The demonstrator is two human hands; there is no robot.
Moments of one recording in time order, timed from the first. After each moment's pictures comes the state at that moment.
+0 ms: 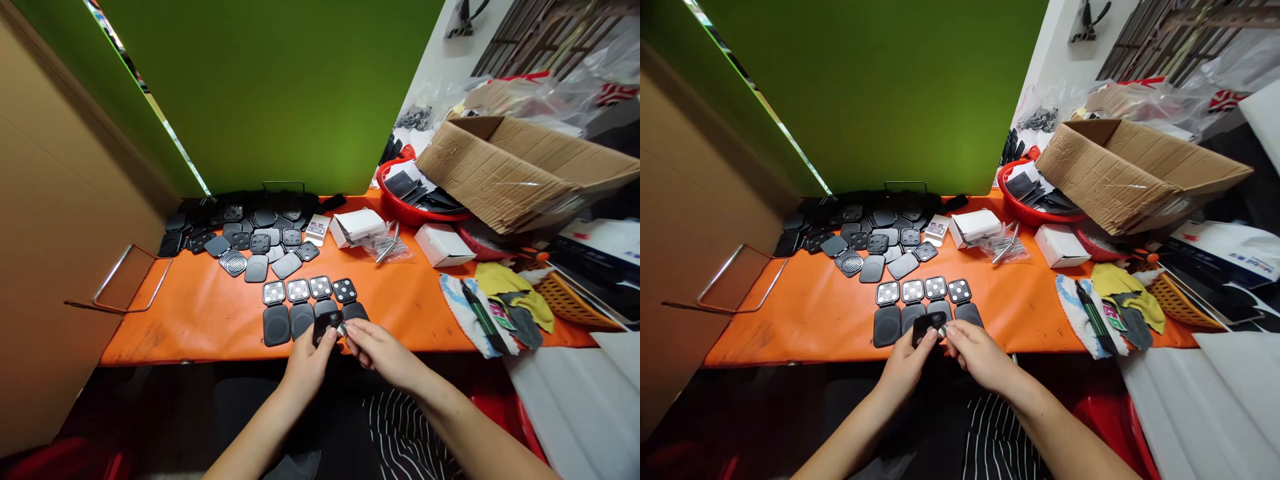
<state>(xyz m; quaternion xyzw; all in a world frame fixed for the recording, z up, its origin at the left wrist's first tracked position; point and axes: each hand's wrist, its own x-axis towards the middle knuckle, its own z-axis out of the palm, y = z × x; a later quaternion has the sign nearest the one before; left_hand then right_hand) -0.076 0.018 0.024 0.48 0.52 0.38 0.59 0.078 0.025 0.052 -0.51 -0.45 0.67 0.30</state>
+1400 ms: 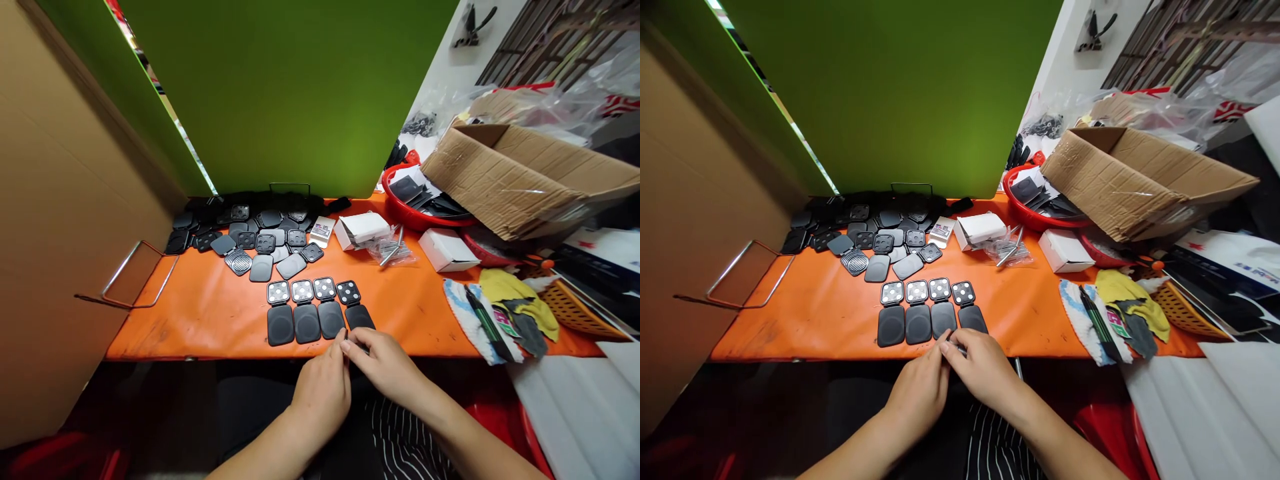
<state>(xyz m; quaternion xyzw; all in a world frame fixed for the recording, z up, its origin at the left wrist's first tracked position) -0.069 -0.009 0.020 0.79 0.52 0.16 0.28 0.071 0.012 0.056 -0.58 -0.67 0.41 0.19</state>
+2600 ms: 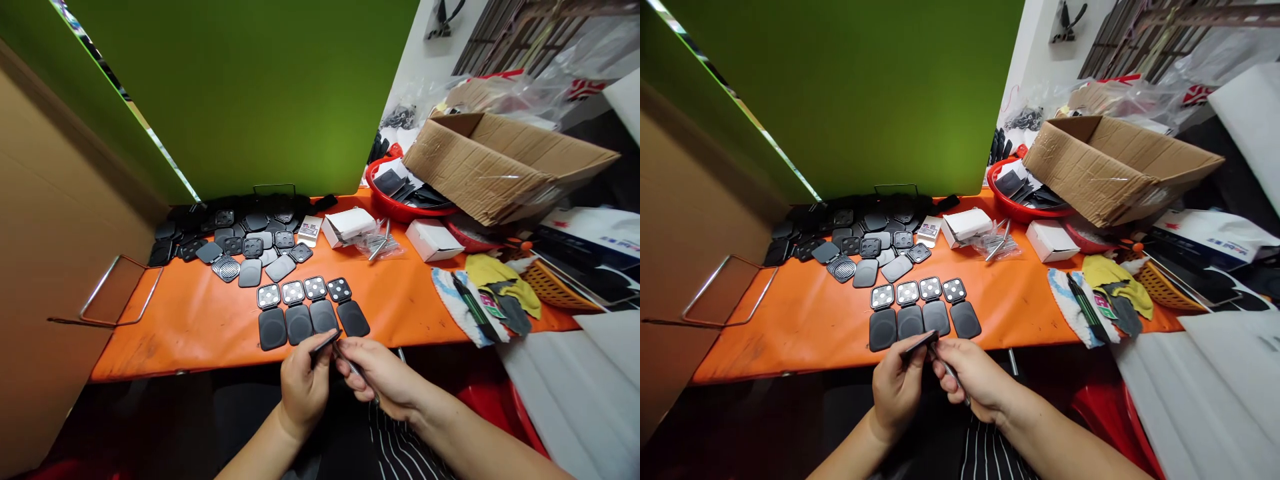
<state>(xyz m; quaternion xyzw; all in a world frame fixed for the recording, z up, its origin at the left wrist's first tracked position) -0.078 -0.005 0.023 0.66 0.45 0.52 0.30 0.062 -0.002 0.065 -0.46 -0.18 0.81 0.32</state>
